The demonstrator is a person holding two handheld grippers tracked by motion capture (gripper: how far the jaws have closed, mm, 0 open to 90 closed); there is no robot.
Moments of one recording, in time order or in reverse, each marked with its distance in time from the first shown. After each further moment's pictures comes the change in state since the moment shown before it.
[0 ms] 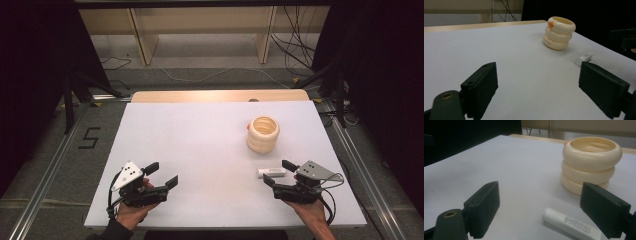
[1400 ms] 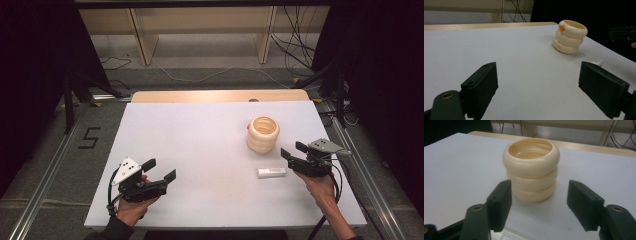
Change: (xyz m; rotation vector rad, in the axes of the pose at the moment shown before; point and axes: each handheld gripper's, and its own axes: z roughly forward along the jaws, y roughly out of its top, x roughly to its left) left arm 0.004 0.007 0.003 0.000 0.072 -0.041; right arm -0.069 0.020 0.019 0.050 -0.190 0.038
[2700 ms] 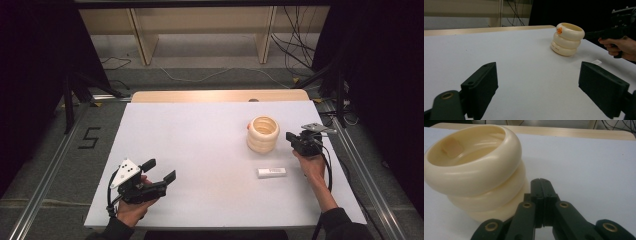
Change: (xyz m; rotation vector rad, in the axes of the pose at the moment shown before) left arm 0.000 -0.003 -0.002 -0.031 -0.012 0.017; right arm -0.046 0.004 0.072 0.092 -0.074 0.084
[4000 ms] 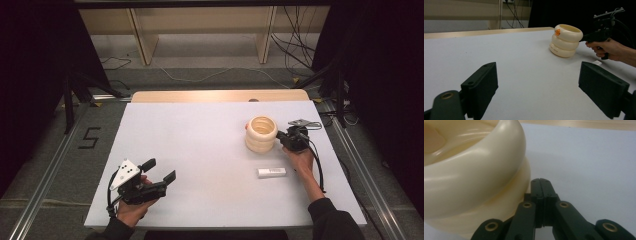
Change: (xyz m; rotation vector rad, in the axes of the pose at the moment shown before) left arm 0.000 -0.002 0.000 -0.023 -0.004 0.010; right arm 0.009 0.003 0.042 0.065 0.030 -0.015
